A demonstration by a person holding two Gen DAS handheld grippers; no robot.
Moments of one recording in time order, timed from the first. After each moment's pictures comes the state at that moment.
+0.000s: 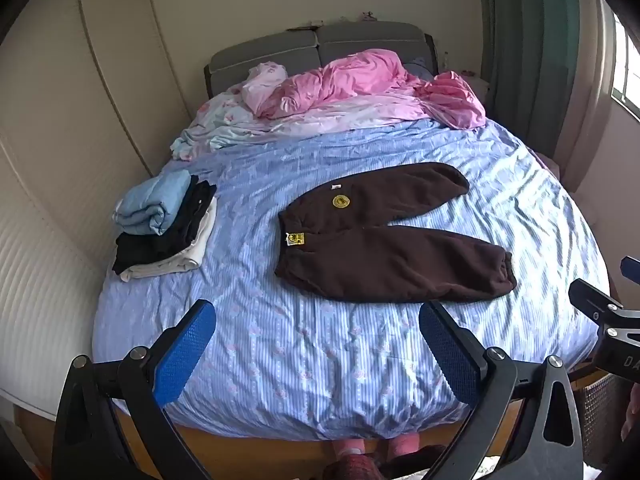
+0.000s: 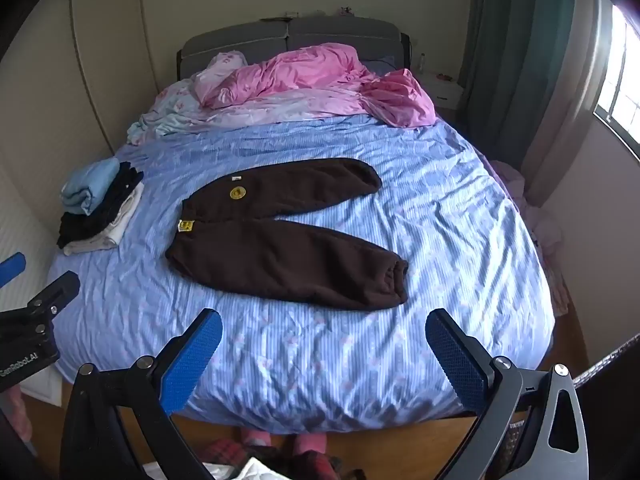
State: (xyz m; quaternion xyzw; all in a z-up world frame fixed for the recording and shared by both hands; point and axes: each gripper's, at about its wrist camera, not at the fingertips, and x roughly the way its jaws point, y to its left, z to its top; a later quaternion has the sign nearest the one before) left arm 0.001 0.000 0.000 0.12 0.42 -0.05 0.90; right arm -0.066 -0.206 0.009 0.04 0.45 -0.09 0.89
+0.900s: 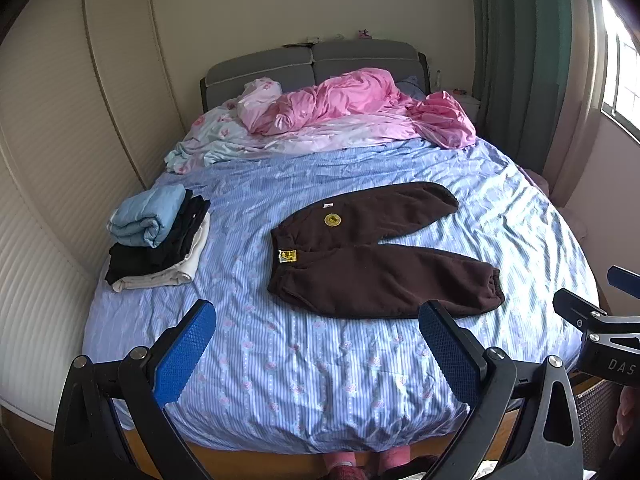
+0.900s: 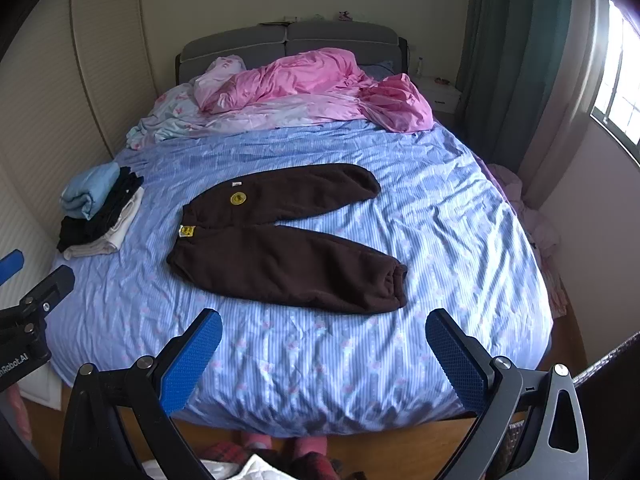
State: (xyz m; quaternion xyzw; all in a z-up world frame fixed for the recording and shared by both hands) left arm -0.001 0.004 0.017 0.09 0.38 -0.08 0.92; right arm -0.068 -0.202 0.019 0.04 0.44 -0.10 0.89
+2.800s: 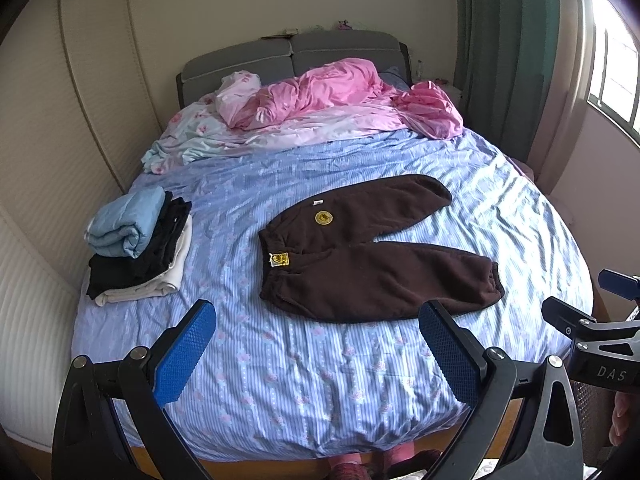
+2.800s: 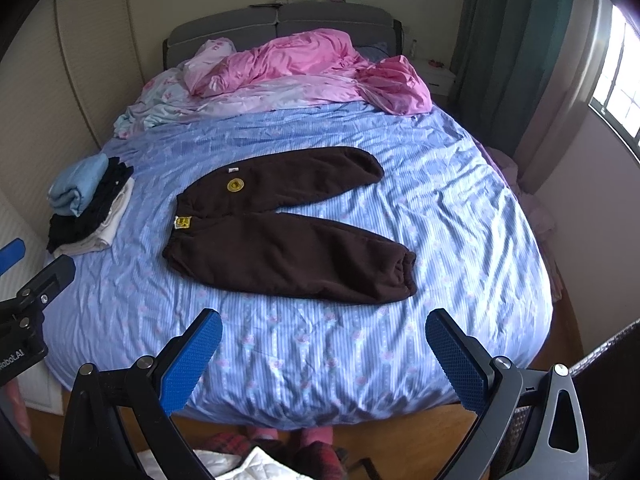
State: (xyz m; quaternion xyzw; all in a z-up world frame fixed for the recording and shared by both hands) left arm 0.039 0.026 -0.004 0.09 0.40 -0.12 0.90; right arm -0.038 -0.177 0.001 0.05 0.47 -0.12 0.87
